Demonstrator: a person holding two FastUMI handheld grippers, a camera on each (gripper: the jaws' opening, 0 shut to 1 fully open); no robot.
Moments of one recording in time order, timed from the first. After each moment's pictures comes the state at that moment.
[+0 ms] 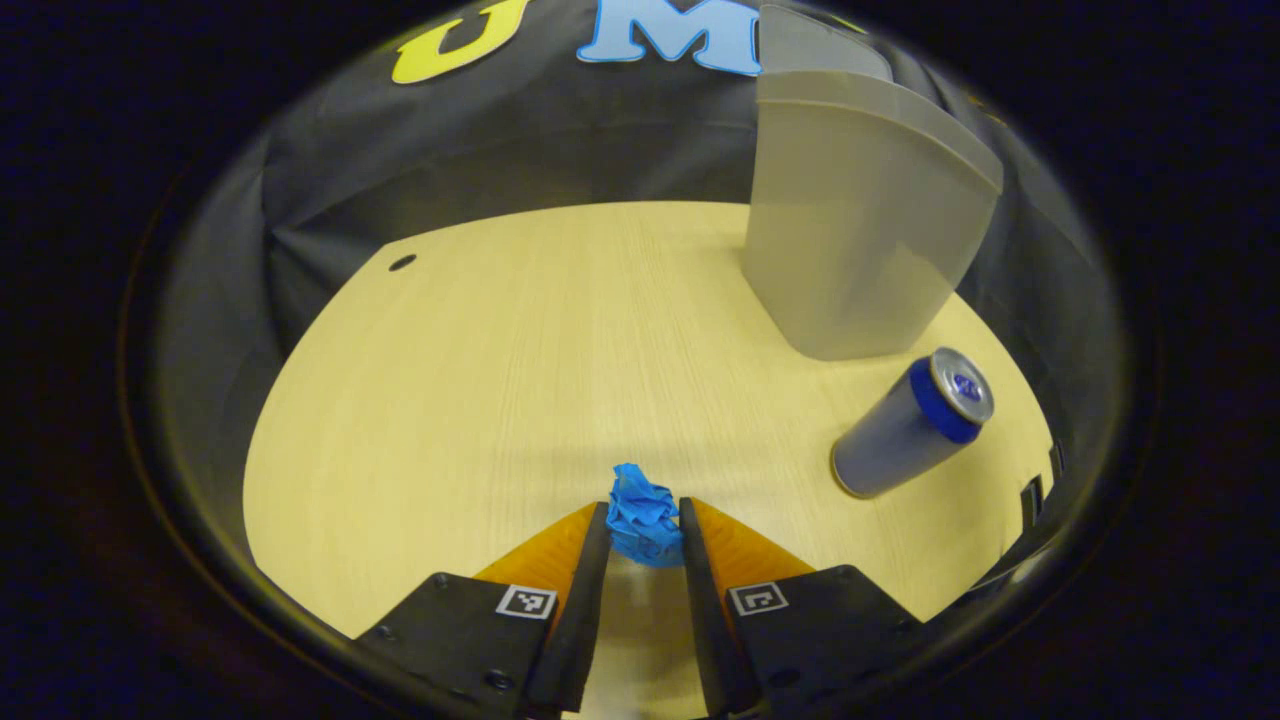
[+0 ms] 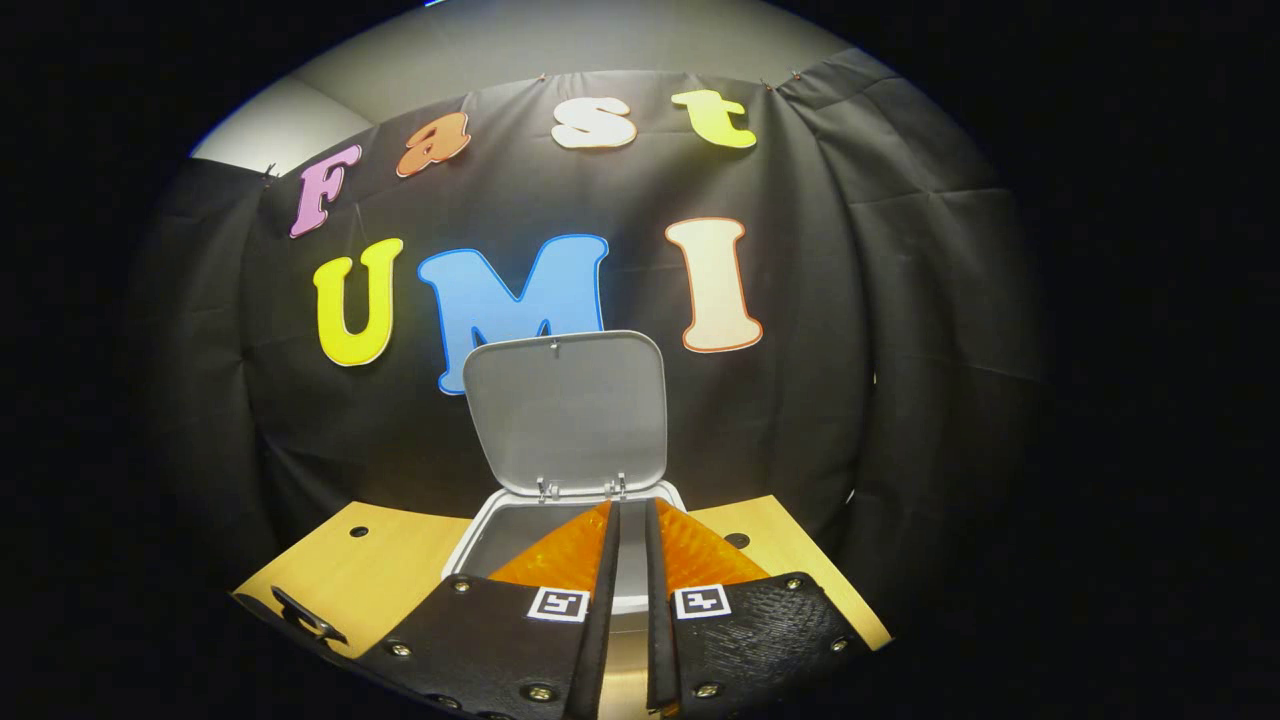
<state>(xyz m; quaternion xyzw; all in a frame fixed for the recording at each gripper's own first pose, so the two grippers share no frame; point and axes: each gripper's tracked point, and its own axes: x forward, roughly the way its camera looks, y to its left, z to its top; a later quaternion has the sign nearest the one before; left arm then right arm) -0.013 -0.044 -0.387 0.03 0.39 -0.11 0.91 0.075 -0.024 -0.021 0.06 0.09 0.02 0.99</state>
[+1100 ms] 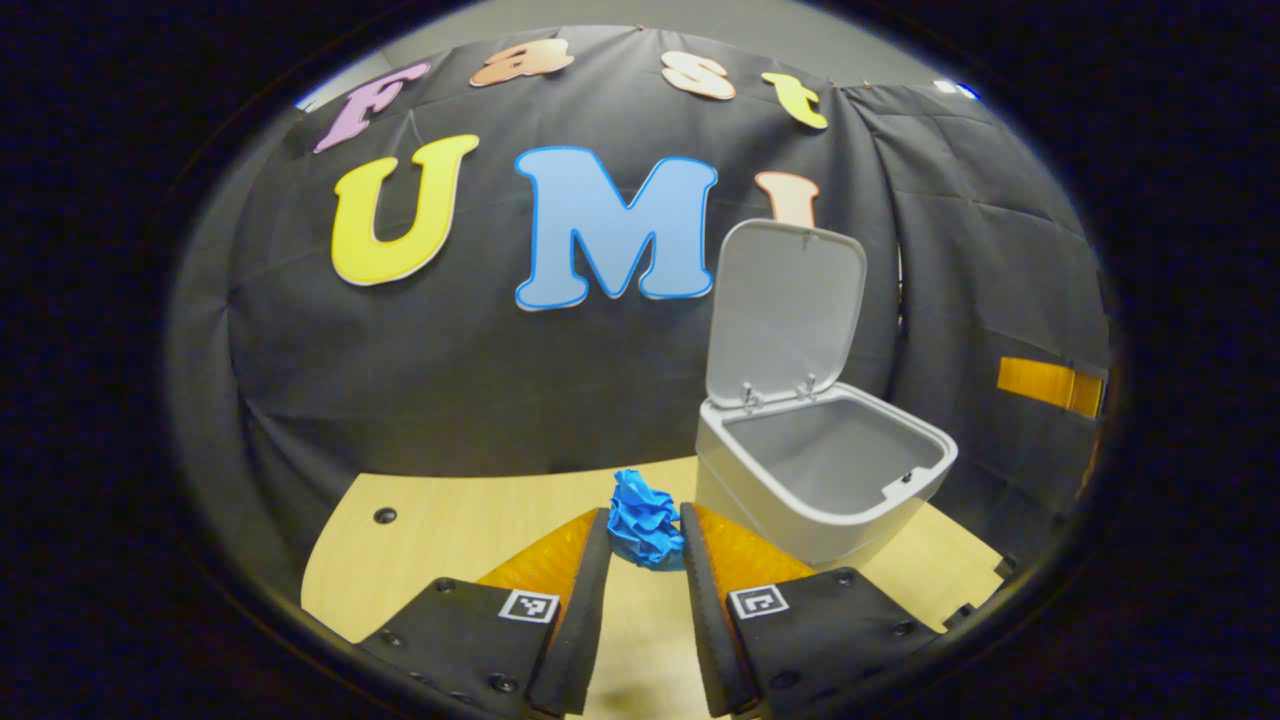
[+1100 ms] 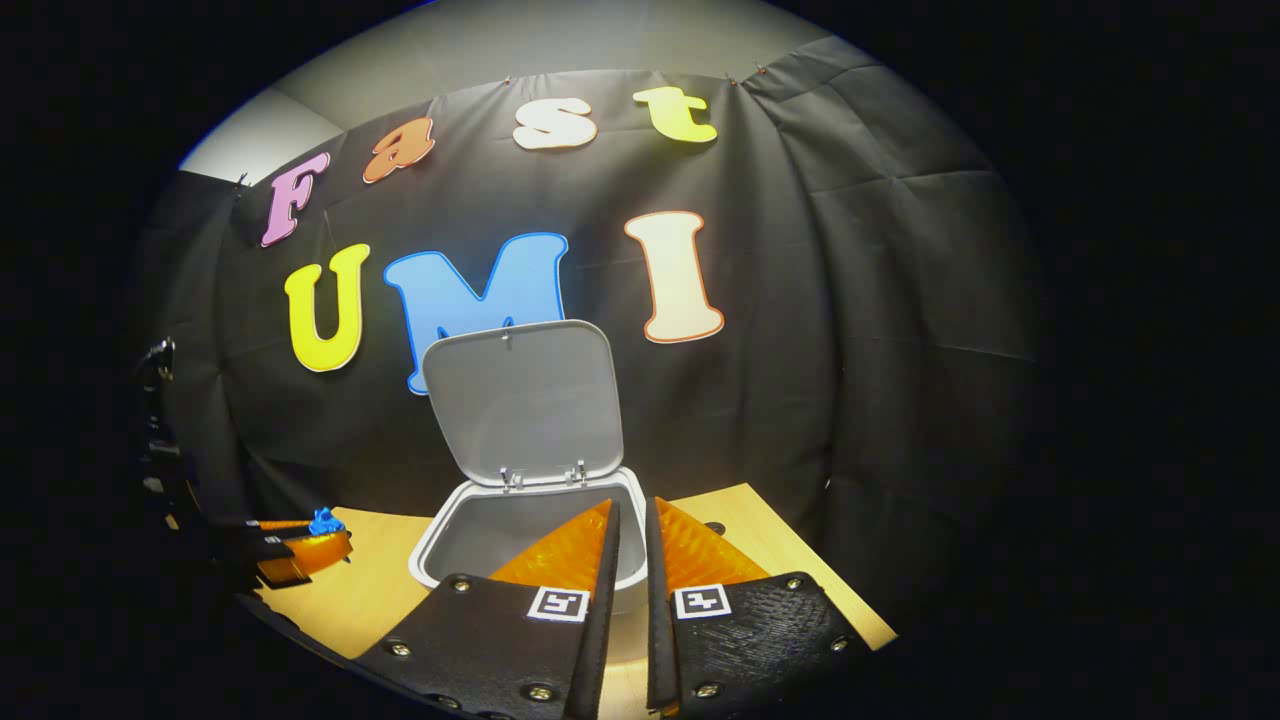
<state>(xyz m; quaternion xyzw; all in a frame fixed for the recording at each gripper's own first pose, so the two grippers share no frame) 0.126 -0.141 -0.095 0.02 0.12 -0.20 0.97 0.055 -0.061 -0.038 0.08 0.10 -0.02 0.99</state>
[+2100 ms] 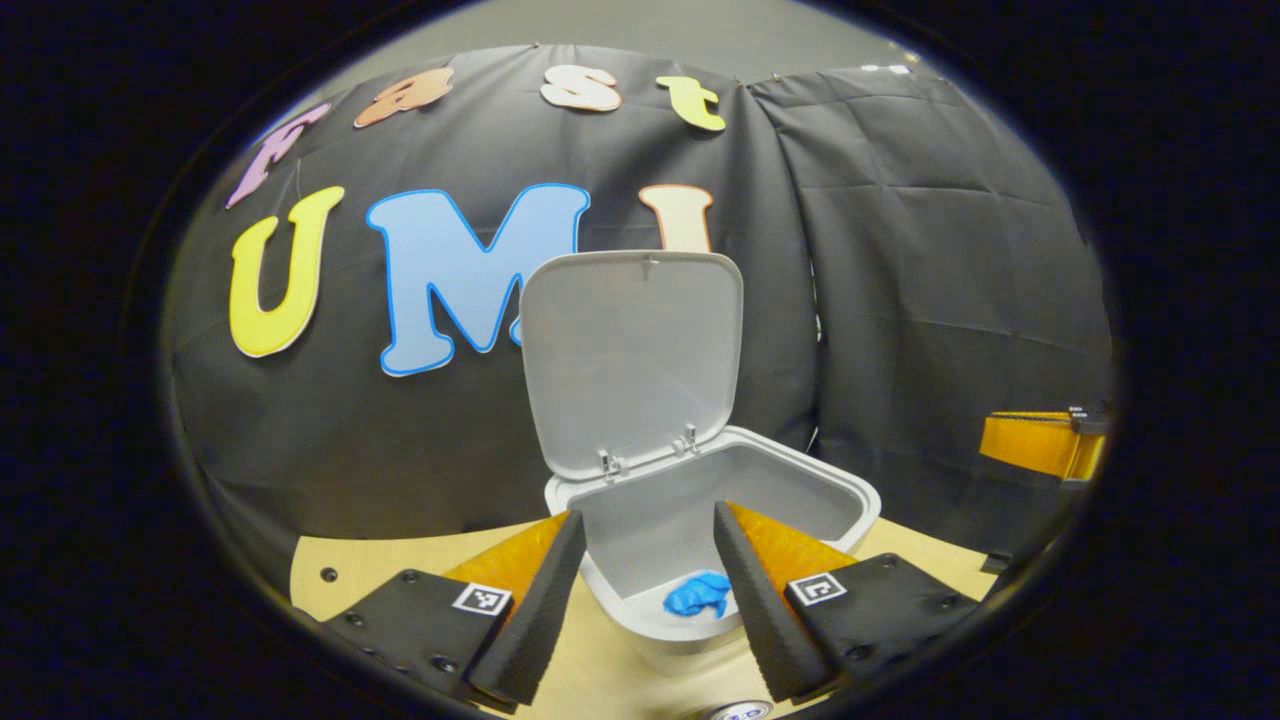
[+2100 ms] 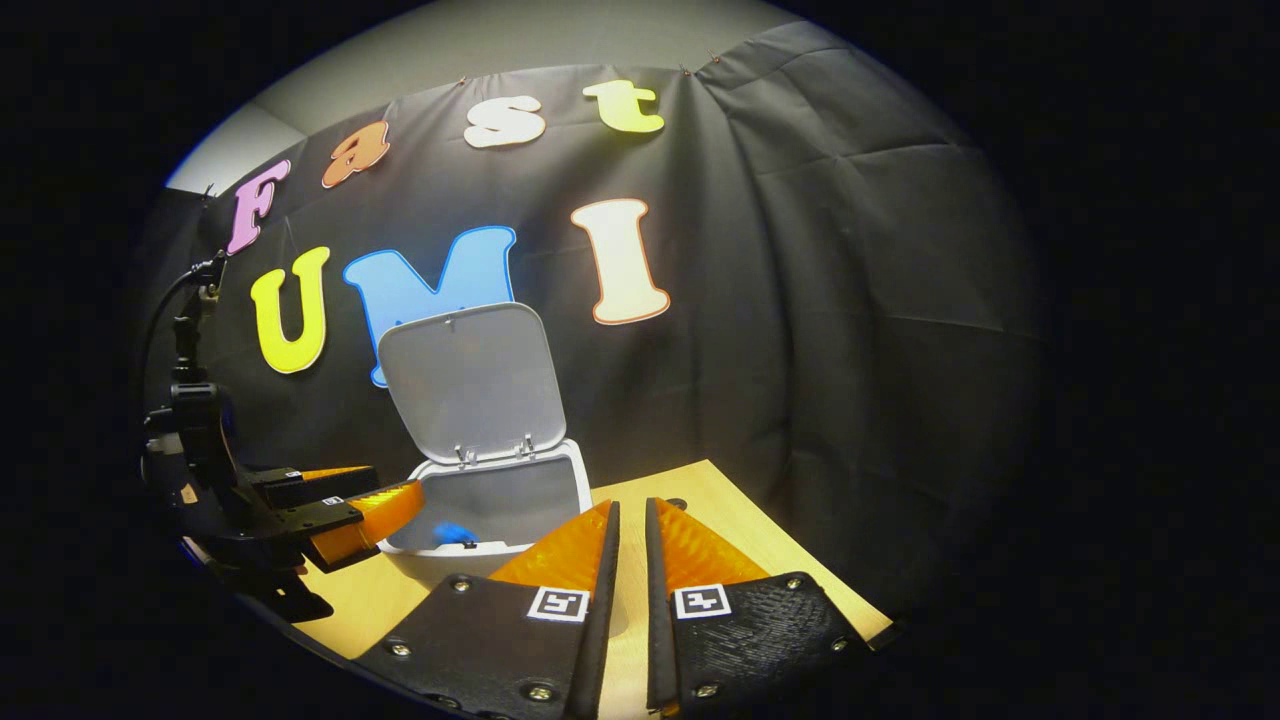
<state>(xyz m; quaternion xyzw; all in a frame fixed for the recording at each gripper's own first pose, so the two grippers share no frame) 0.134 -0.273 -0.071 0.06 0.09 -0.30 0.95 0.023 -0.090 -0.062 0.10 0.12 -0.06 0.99</state>
